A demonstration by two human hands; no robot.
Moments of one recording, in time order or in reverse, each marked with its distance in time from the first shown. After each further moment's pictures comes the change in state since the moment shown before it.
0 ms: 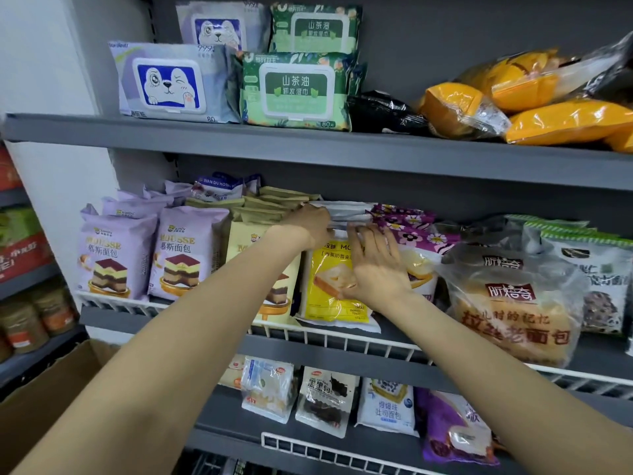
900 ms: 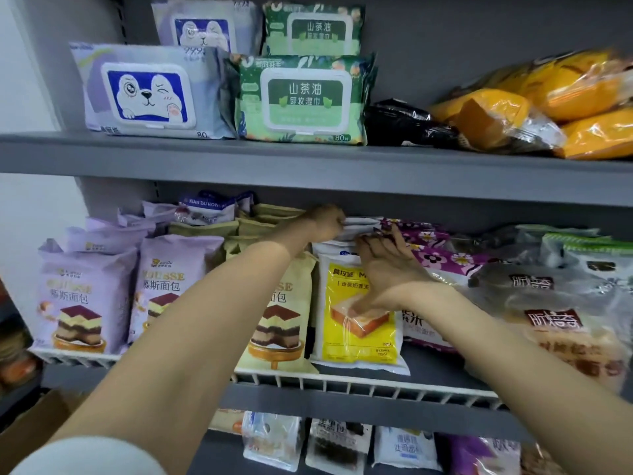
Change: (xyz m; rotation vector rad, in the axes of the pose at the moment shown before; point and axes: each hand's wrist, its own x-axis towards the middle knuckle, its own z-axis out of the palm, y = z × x) left_hand 0.094 -0.021 0.011 -0.275 -0.087 0.202; right_hand 0.047 0.006 -0.027 0.043 -0.358 -0.042
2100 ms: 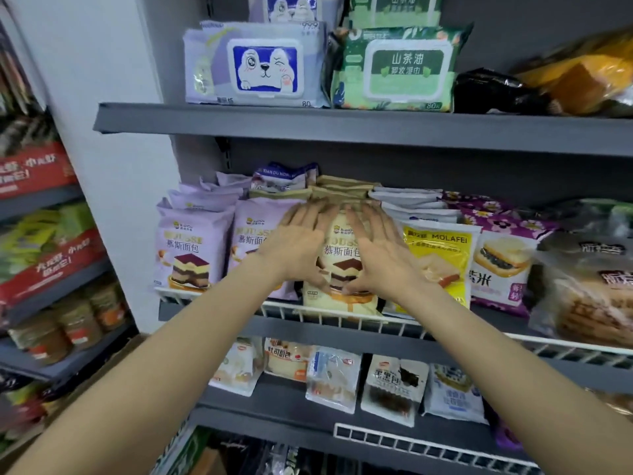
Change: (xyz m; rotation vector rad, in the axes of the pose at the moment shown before) left_hand -0.178 -0.104 0.003 0.477 0.134 0.083; right_hand -0.006 -0.130 0.010 0.200 0.249 -0.029
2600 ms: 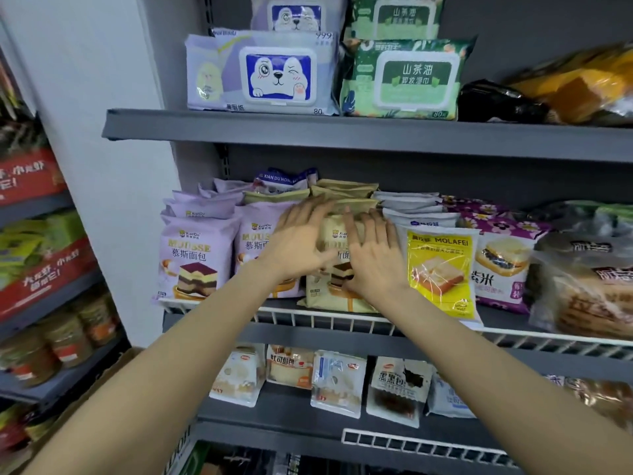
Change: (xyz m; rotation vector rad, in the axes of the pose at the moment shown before) left_hand 0.004 -0.025 0.011 -0.385 0.255 -0.033; right_hand 0.016 -0.030 0.024 -0.271 0.153 0.151
